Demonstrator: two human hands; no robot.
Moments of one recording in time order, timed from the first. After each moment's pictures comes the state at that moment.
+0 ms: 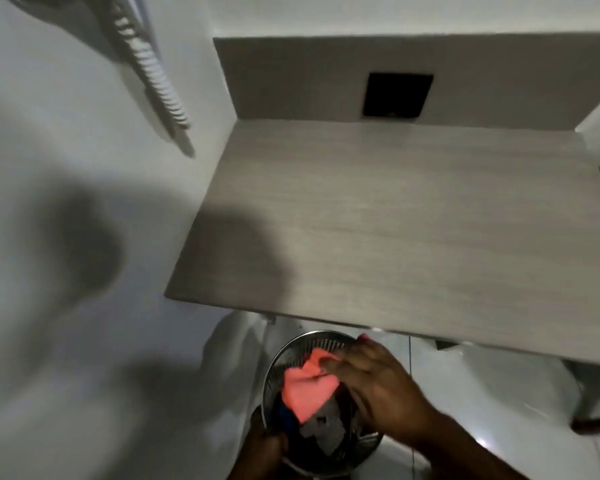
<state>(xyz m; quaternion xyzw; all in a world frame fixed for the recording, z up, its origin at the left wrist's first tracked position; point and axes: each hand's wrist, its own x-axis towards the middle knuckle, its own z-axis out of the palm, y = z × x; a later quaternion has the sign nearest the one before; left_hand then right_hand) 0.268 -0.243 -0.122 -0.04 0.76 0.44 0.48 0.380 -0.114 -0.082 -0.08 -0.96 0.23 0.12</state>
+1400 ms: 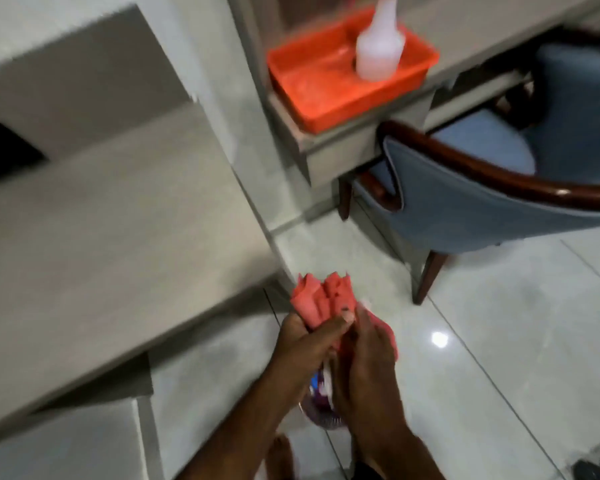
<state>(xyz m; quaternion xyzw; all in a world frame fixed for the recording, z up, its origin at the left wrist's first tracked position) 0.661 0.007 -0.100 0.26 0.58 0.41 0.65 0.773 -0.031 -0.121 -0.60 -0.64 0.37 0.31</state>
